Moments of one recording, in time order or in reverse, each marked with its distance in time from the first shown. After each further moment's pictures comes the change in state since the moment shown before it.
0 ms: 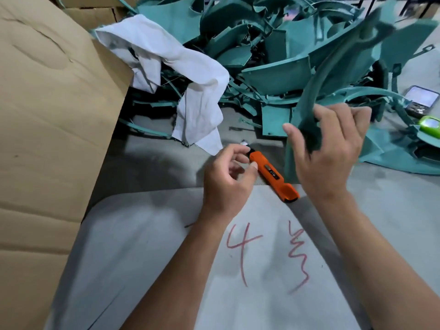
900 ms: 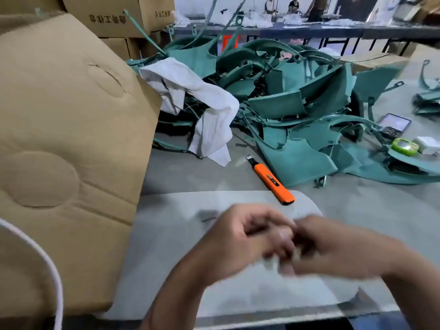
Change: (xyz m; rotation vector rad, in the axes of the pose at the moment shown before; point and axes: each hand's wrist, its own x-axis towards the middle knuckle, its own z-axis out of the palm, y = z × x) left_hand -0.089 0.110 -0.078 -0.402 -0.751 -0.265; right_hand 0.000 -0.064 -0.135 0.777 -1.631 0.278
